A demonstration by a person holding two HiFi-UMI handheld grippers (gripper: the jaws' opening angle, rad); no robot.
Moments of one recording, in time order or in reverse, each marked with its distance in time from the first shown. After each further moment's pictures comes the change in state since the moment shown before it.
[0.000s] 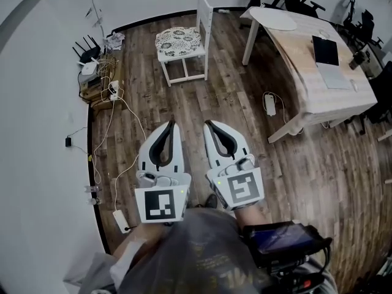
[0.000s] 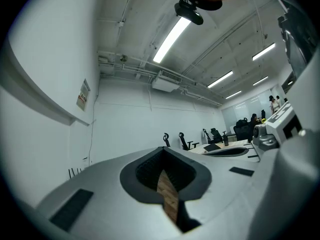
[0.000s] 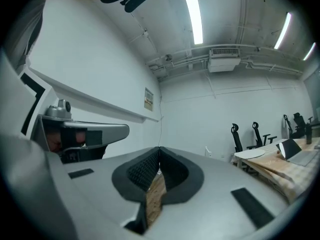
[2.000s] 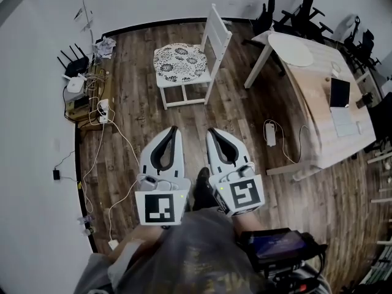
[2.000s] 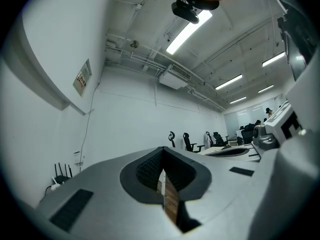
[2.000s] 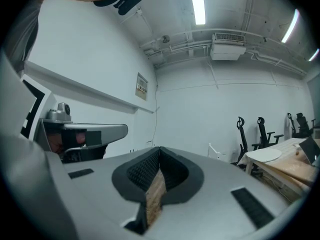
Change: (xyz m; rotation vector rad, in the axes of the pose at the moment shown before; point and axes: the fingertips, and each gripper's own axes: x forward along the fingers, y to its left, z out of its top) left arm 0.231 0.150 -0.051 -0.084 0.016 -0.028; right arm 0.261 -0.079 -0.028 -0.007 0.068 -0.004
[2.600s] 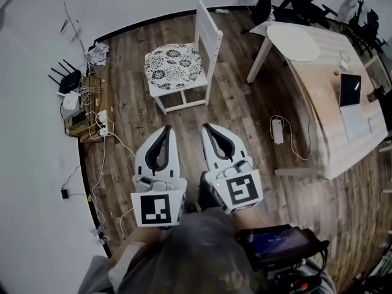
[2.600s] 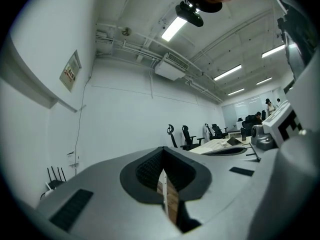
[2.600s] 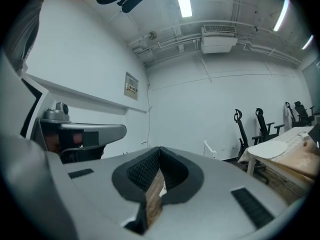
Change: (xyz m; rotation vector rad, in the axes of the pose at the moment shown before) left arm 0.130 -0.002 -0.018 0.050 0.071 -0.021; right arm 0.084 -0.101 -0.016 0.081 0.004 -0.015
